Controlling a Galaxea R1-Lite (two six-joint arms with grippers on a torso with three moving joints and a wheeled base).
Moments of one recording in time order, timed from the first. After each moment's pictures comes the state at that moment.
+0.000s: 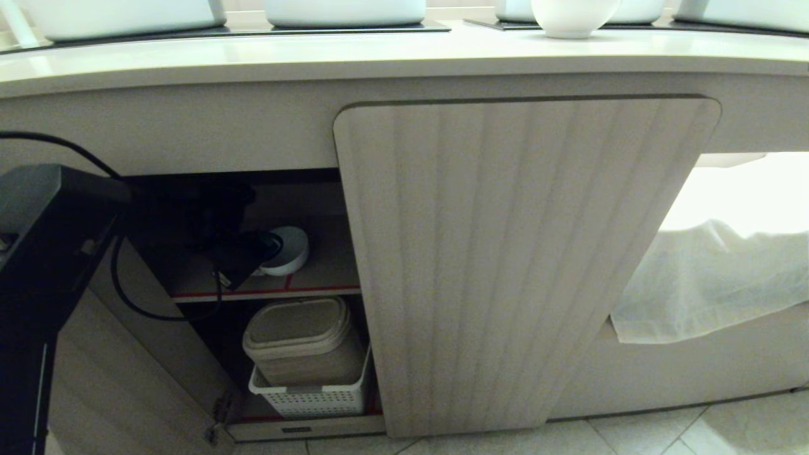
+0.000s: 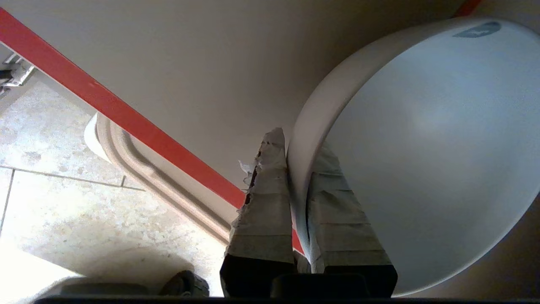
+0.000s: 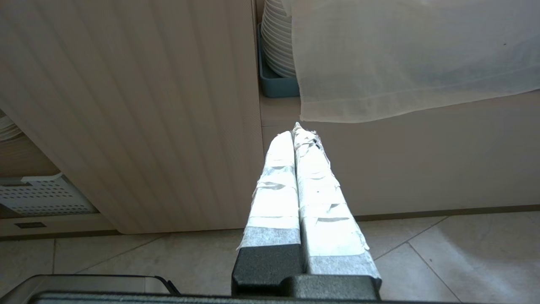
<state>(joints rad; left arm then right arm) -0.01 2.28 -1.63 0.27 0.04 -0.92 0.00 0.00 0.00 0.00 0.00 0.03</state>
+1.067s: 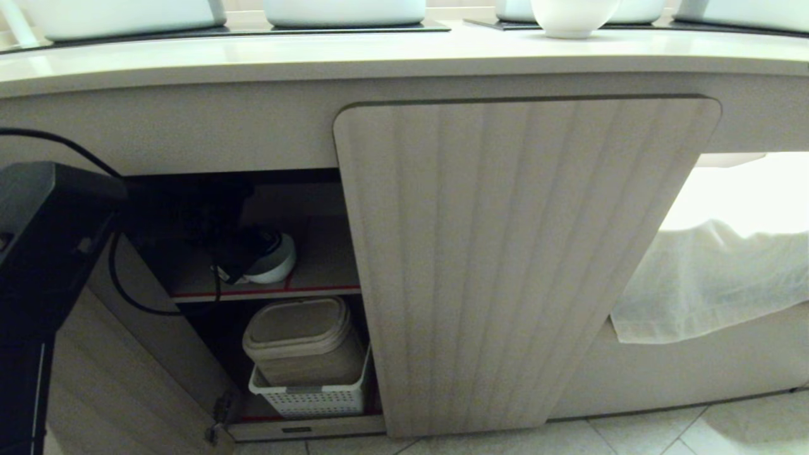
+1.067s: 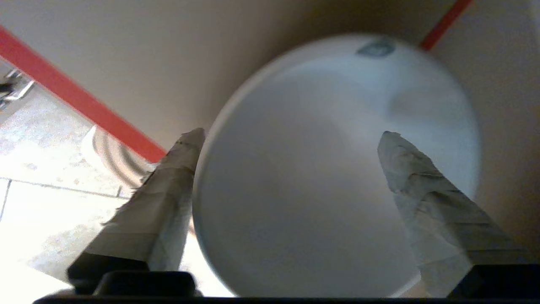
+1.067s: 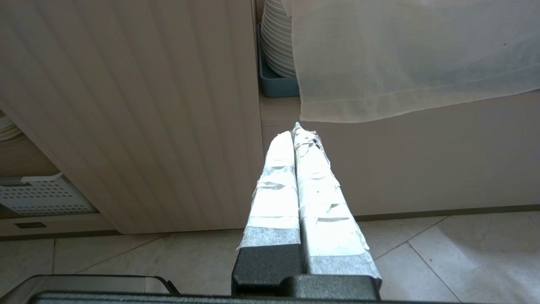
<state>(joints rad) -0.01 2.28 -1.66 0.26 0.07 -0.93 0.00 0.00 0.00 0.00 -0.01 0.03</state>
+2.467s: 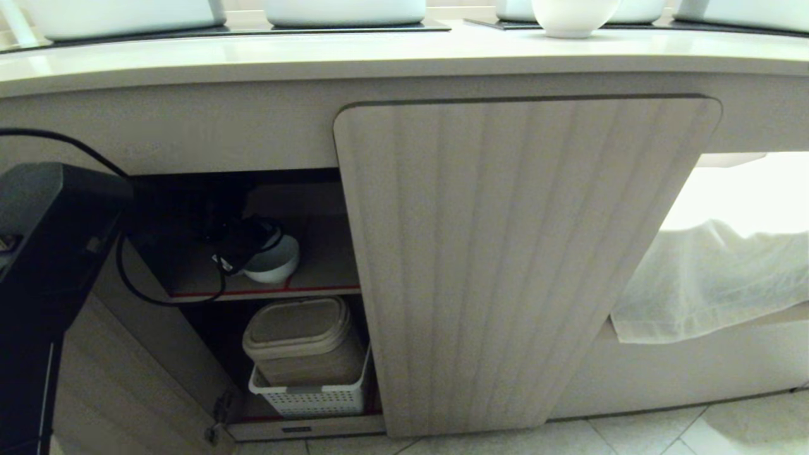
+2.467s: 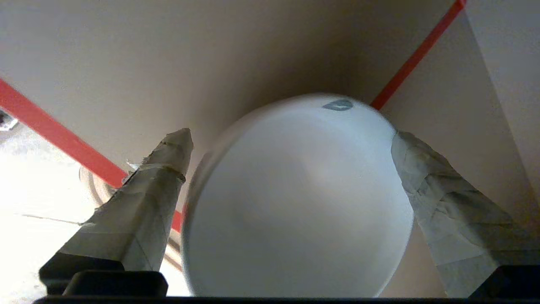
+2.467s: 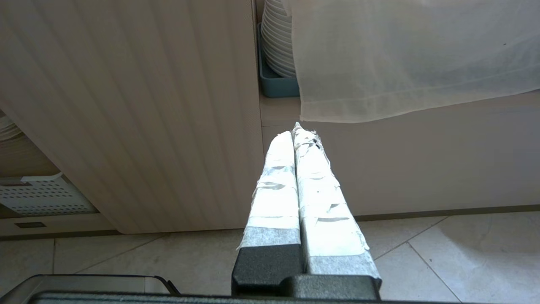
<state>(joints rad) -0.02 2.29 -1.69 0.21 0.15 -0.95 0.00 0.00 0.00 0.00 0.00 0.03</state>
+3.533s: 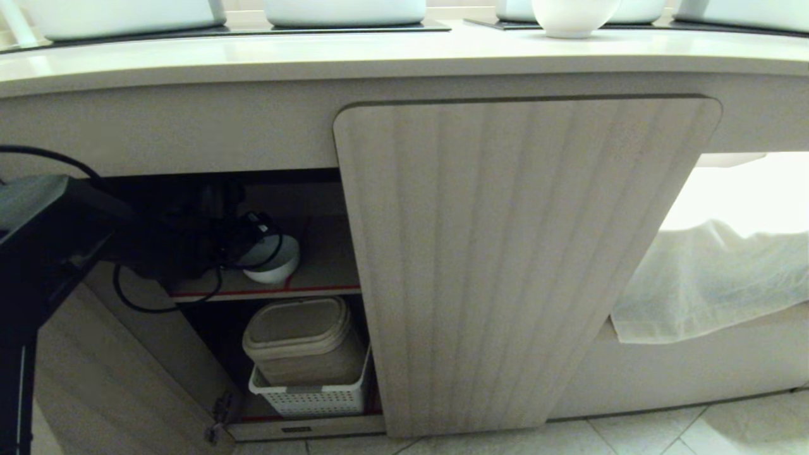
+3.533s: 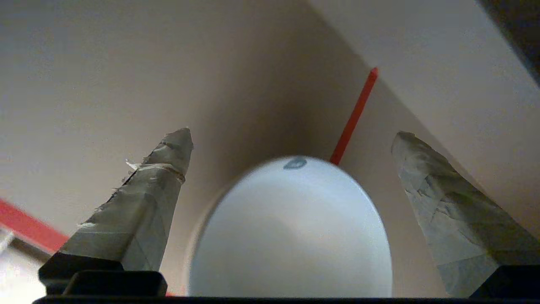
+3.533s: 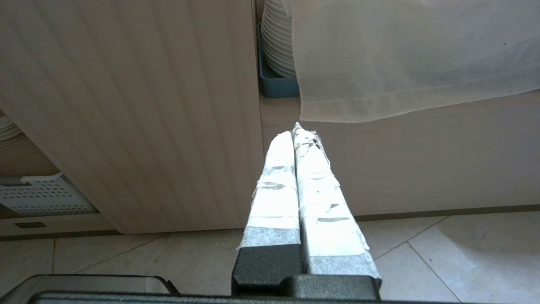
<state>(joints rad) -0.02 2.22 -1.32 -0.45 0.24 -0.76 0.00 0.00 0.00 0.00 0.00 0.03</state>
